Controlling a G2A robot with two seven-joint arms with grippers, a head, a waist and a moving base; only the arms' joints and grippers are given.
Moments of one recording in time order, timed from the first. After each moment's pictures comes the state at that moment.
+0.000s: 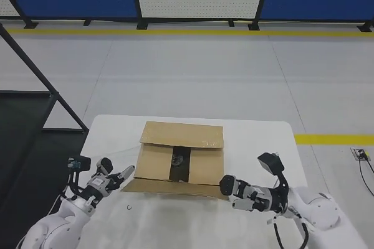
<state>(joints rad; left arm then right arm) 1.38 -1.14 -1.66 -1.82 0.72 -0.36 -0.41 -1.06 -1.07 1.29 -1.60 0.36 -0.73 1.09</state>
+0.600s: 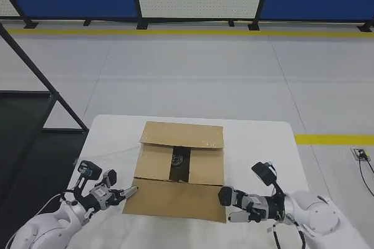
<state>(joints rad) 1.38 -1.10 -1.69 -1.79 0.74 -0.53 -0.60 -1.05 -0.98 1.20 -1.61 0.33 -0.77 1.05</state>
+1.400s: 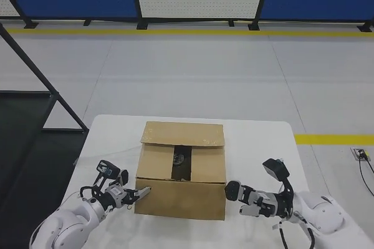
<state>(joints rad) 1.32 -1.10 -1.54 -1.74 0.83 -0.49 -0.54 -1.03 -0.92 1.15 -1.56 0.45 -0.84 0.98</state>
